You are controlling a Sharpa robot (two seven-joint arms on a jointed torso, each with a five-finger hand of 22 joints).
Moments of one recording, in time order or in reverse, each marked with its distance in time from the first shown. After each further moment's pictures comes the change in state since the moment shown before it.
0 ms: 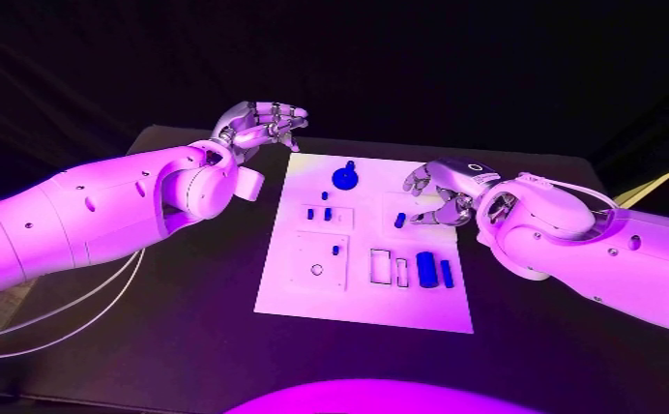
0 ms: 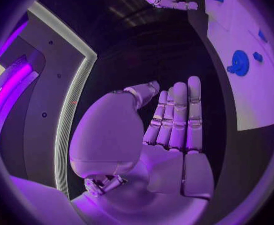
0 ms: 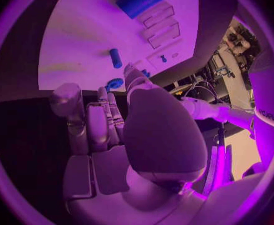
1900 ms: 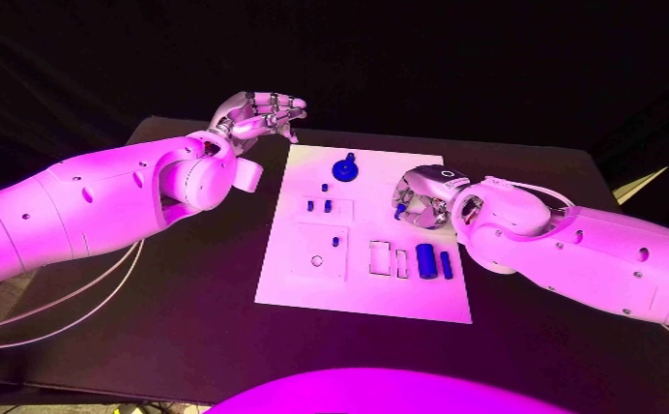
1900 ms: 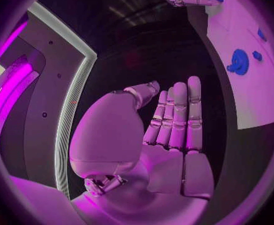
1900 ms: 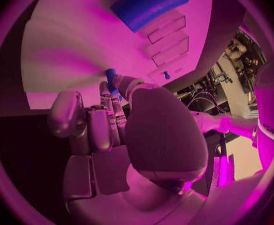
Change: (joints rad) left arm 0.000 -0.002 0.000 -0.001 -0.001 -0.001 -0.001; left_hand 0.000 0.000 0.000 0.000 0.000 0.000 0.000 0.000 0.000 0.000 0.000 0.005 0.000 0.000 0.000 0.000 0.000 0.000 0.000 0.000 0.000 0.000; right arm -0.059 0.125 -0.009 -0.142 -0.032 0.045 0.028; right_hand -0.007 0.025 0.403 -0.103 0.000 0.221 -0.002 -0.005 -0.056 0.266 -0.028 -0.159 -0.042 0.034 -0.024 0.037 0.067 -0.010 0.033 -0.032 0.211 0.000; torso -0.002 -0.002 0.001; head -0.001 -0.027
